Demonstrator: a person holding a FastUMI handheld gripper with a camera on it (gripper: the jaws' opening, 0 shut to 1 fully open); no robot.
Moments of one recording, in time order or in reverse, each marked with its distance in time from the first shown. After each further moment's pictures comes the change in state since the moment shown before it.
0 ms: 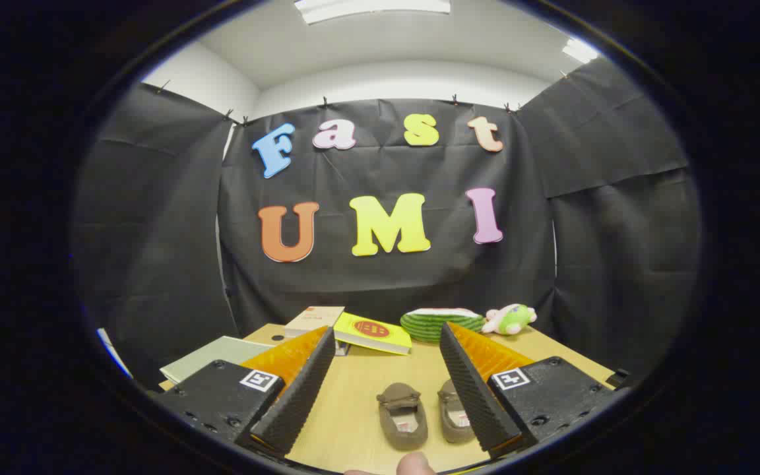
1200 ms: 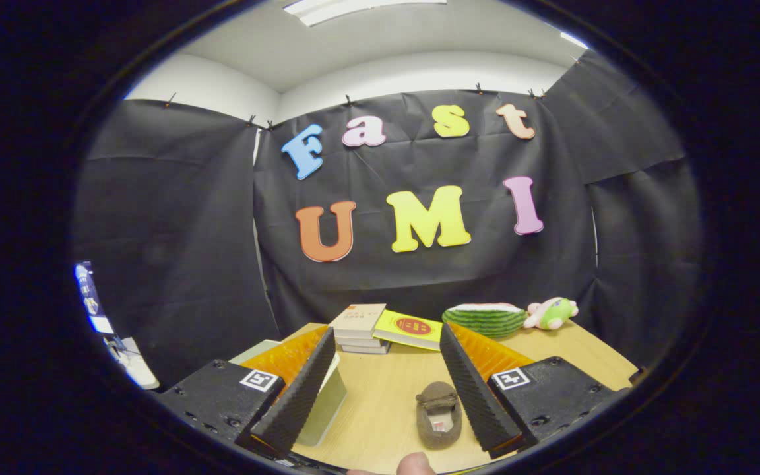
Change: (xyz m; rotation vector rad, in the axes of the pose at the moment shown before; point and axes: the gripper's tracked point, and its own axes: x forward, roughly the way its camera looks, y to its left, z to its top) arm 0.006 0.031 0.010 0.037 0.057 0.170
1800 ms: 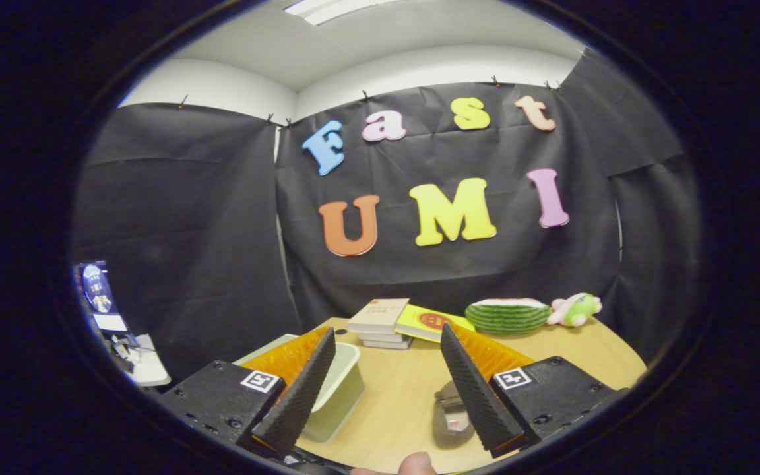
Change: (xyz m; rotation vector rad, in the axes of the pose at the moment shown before) arm 0.004 0.036 -0.022 0.007 0.045 0.193
